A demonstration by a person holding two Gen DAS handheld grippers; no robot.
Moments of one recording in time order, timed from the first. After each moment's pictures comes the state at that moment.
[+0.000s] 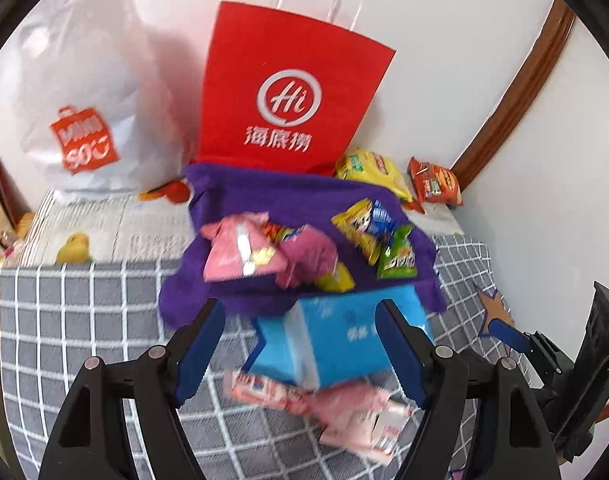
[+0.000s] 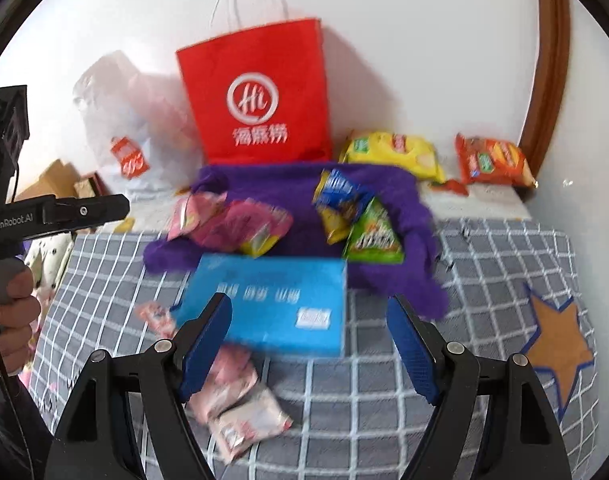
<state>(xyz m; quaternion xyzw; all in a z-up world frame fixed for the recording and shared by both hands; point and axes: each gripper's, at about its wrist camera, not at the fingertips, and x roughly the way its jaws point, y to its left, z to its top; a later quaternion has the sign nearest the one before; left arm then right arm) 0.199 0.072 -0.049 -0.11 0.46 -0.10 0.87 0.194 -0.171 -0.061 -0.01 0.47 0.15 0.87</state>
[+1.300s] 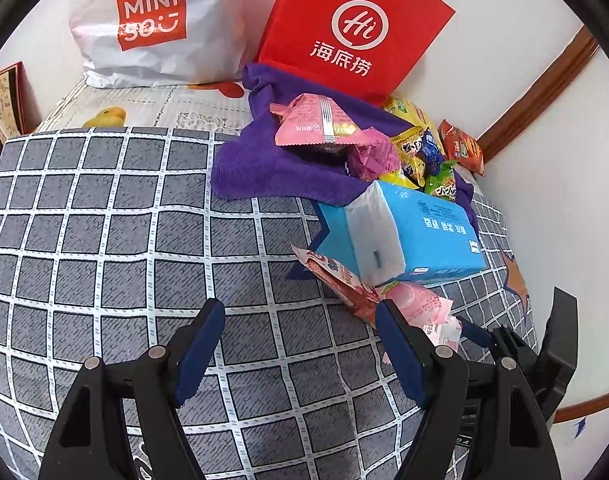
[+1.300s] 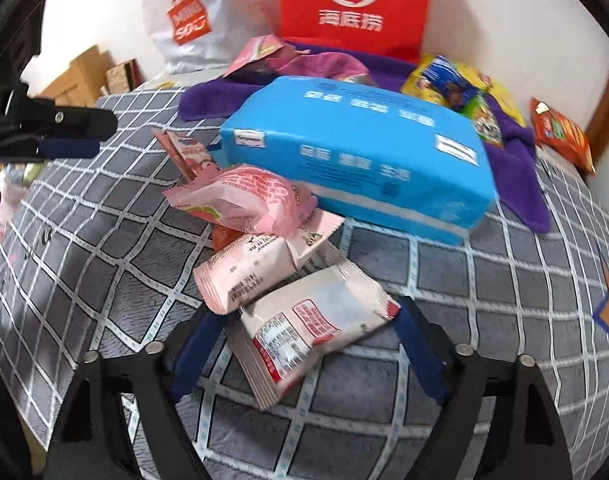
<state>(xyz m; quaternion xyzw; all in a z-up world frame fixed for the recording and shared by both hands) 0.140 0.118 -0.135 -0.17 0.51 -0.08 0.84 0.139 -0.111 -0.166 -0.12 0.51 0.22 0.82</state>
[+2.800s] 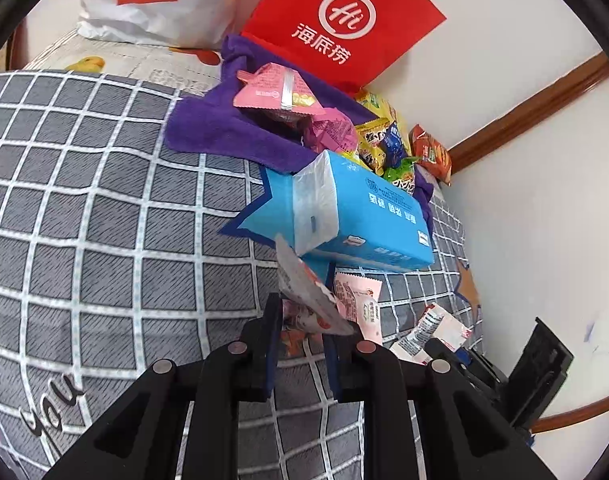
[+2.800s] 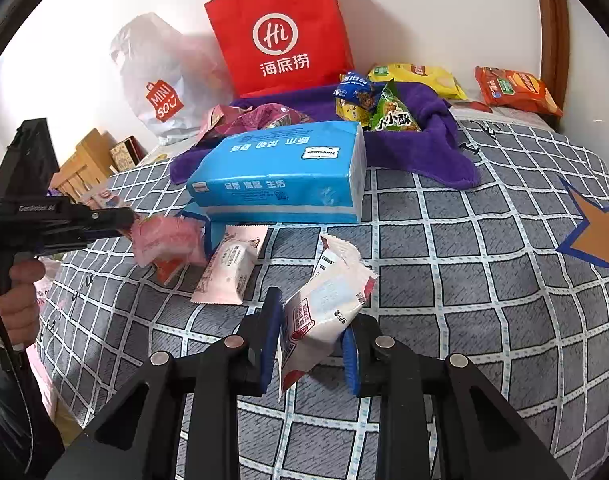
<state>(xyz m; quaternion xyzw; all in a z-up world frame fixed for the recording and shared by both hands) 0.116 0.100 -0.138 -0.27 0.51 -0.12 0.81 0.121 -0.212 -0.134 0.04 0.49 0.21 0.85</state>
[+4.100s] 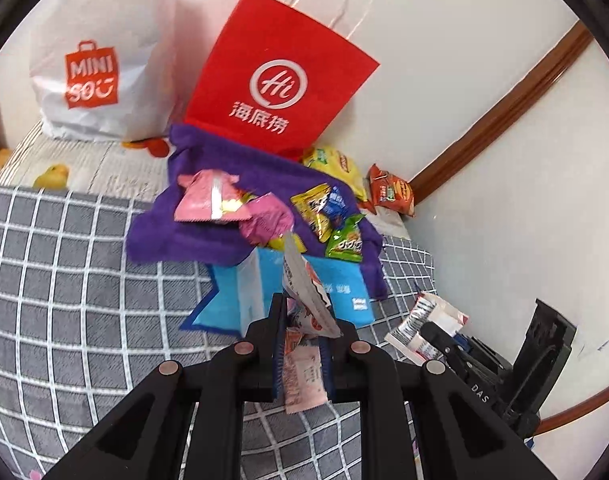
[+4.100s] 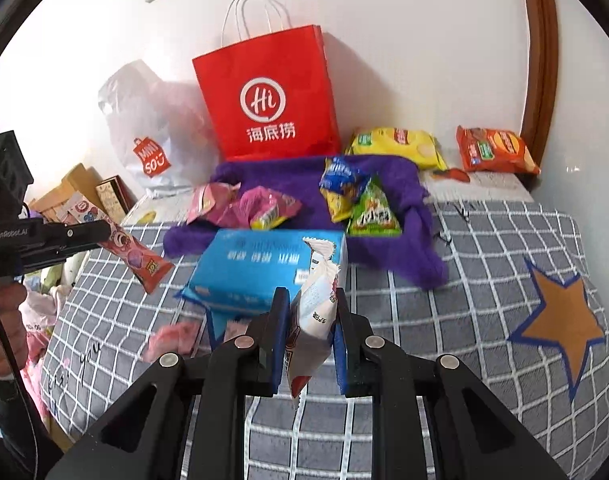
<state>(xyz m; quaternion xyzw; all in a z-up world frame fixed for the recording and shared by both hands) 0.155 0.081 -0.049 -0.23 0.44 -0.15 0.85 0.173 -0.204 -0.055 0.03 0.44 0.17 0.88</state>
